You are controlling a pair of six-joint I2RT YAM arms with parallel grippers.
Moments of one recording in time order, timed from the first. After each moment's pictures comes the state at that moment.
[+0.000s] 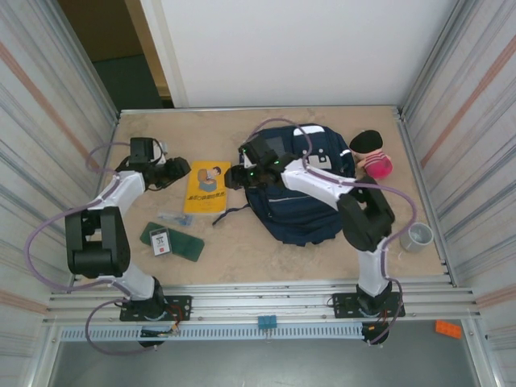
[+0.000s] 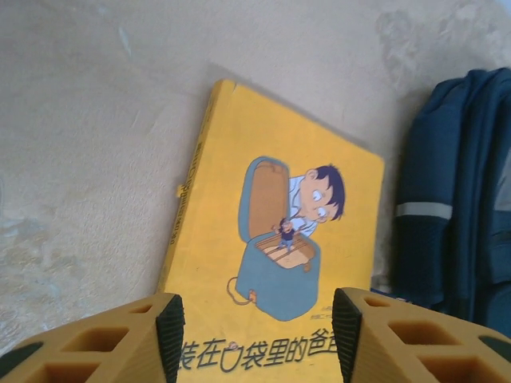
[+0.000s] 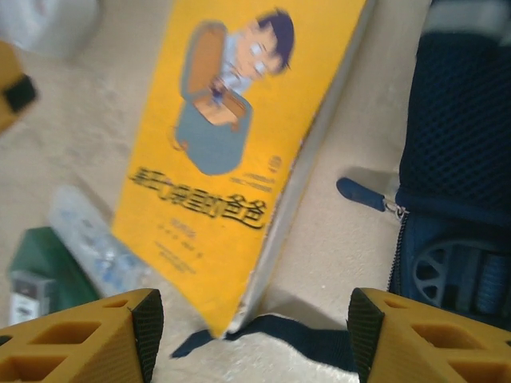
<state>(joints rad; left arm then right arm) 0.03 1.59 1.03 -0.37 0.38 -0.44 0.76 2.00 1.54 -0.44 -0.19 0.62</state>
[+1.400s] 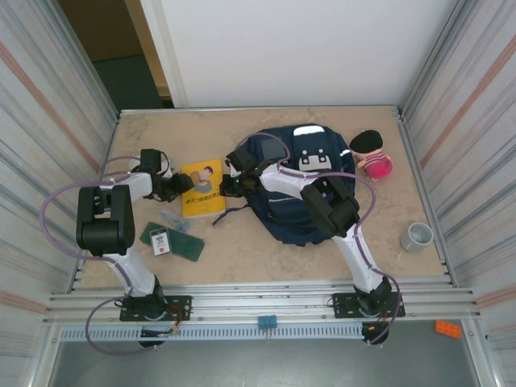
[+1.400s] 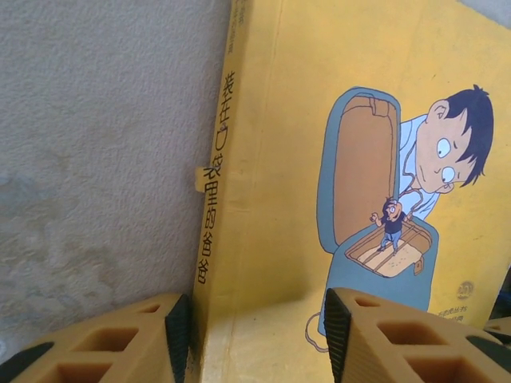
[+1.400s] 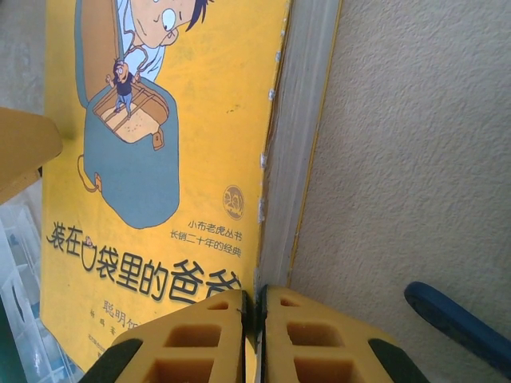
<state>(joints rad) 0.03 1.77 0.98 -0.31 0.39 -0.42 0.78 2.30 1.70 -0.33 -0.29 0.67</state>
